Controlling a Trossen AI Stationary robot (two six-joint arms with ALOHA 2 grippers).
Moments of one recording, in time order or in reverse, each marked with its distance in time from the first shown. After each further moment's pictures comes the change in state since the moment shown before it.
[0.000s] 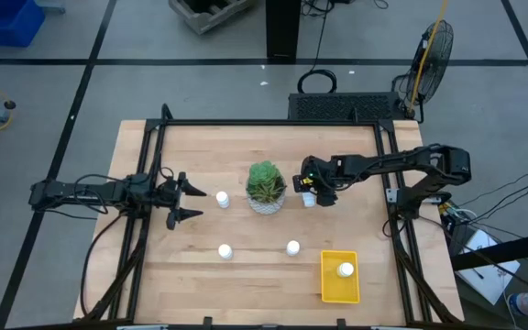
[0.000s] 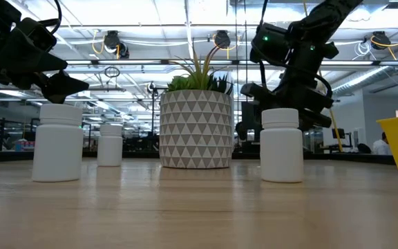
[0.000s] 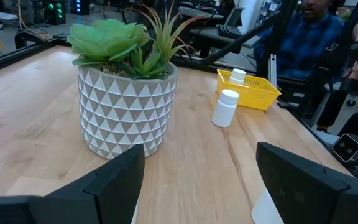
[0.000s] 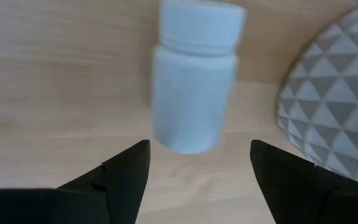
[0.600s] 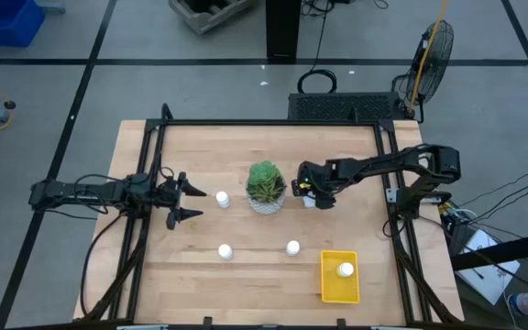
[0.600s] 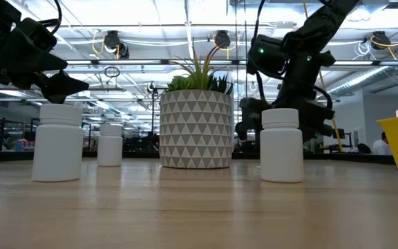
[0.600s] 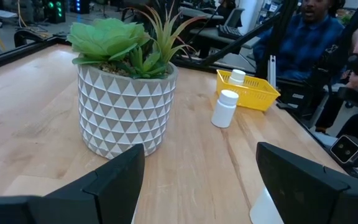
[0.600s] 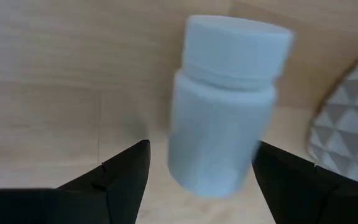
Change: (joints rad) left arm 0.000 0.000 0.000 0.000 0.001 -0.011; right arm 0.015 0.085 0.000 0.015 0.022 0.002
